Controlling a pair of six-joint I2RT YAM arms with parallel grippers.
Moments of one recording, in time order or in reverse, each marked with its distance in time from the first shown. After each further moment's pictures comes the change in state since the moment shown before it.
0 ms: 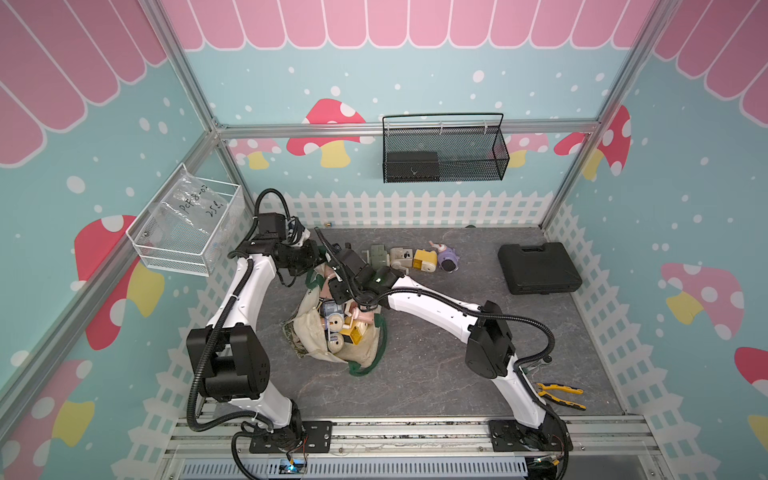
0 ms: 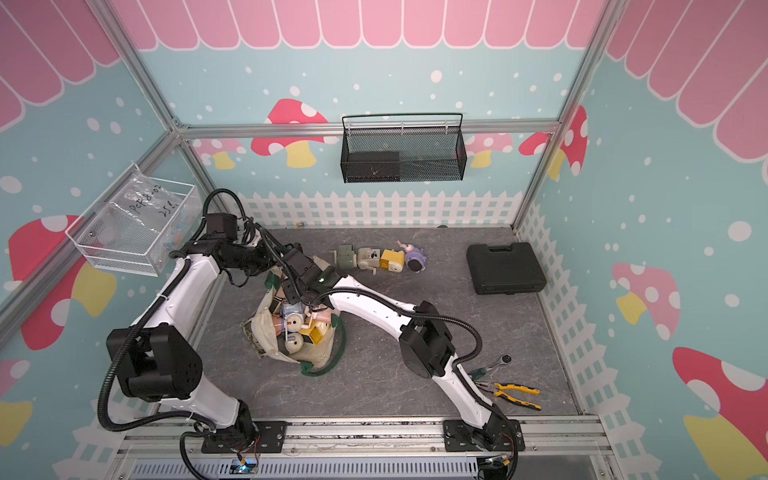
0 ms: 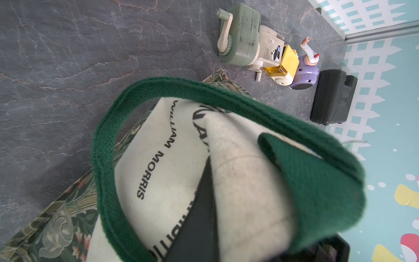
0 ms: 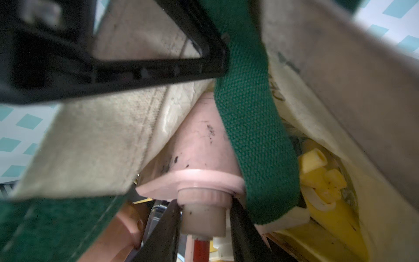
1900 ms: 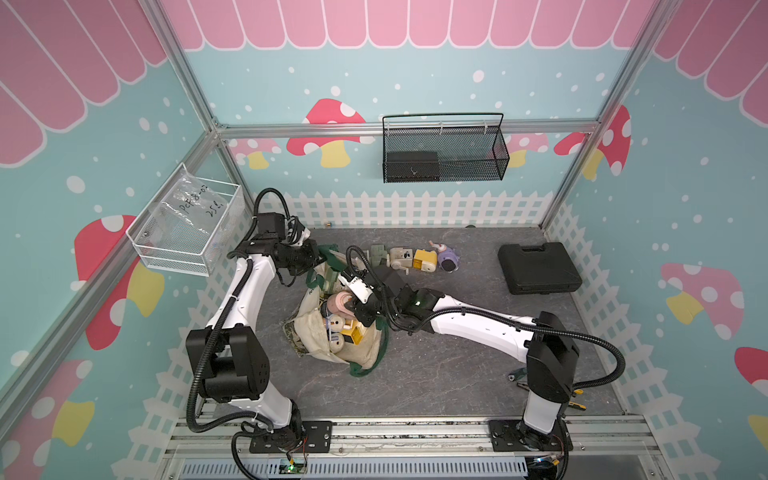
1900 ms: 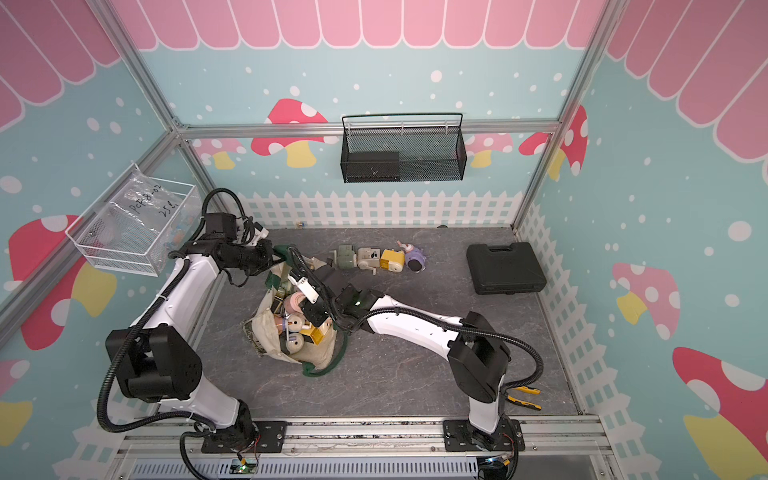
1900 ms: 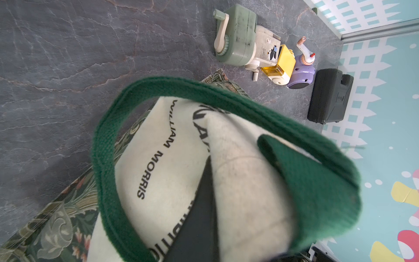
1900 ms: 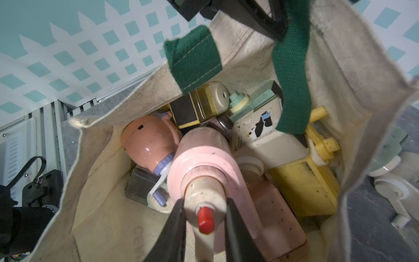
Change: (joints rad) left arm 0.002 -0.004 0.000 0.001 0.012 0.000; right arm 0.012 -0.431 -0.657 0.361 -0.191 -0.274
